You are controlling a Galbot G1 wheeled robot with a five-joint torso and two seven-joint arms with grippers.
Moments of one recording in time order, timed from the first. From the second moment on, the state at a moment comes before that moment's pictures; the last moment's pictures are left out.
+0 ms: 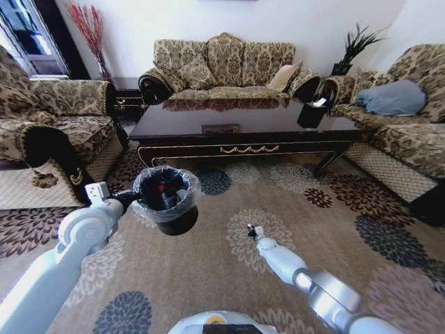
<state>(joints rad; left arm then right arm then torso) 1.08 -0.76 -0.57 -2.19 -1.32 0.67 -0.68 -0.52 1.28 -0.33 0.48 0.60 0.05 0.10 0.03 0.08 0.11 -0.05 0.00</state>
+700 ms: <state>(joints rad) 1.17 -0.83 -0.53 -2.18 -1.25 0.67 -0.68 -0.67 0.96 -0.25 1.06 0.57 0.27 0.03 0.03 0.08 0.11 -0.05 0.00</state>
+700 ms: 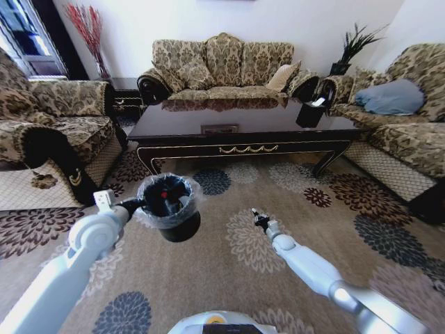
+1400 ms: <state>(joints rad) 1.25 -0.85 -0.43 -2.16 -1.18 0.67 -0.67 -0.67 0.88 -0.19 1.58 0.66 0.34 0.02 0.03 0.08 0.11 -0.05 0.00</state>
